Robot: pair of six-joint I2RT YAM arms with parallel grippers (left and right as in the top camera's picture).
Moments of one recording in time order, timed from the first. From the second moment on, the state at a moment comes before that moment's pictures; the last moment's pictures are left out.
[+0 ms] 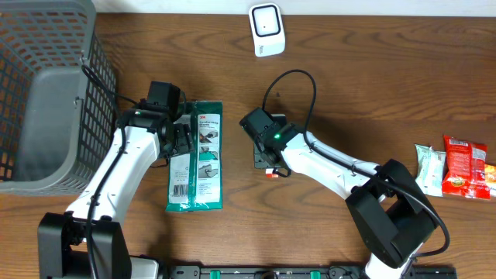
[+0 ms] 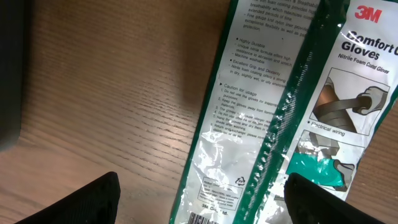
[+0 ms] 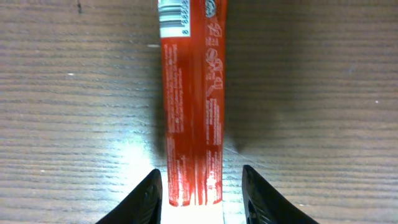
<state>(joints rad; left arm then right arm) -0.15 1.55 1.06 -0.88 -0.14 -0.42 0.72 1.89 1.19 -0.66 0.16 0.68</state>
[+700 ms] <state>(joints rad) -0.15 1.55 1.06 -0.88 -0.14 -0.42 0.74 1.90 1.21 -0.69 0.17 0.64</state>
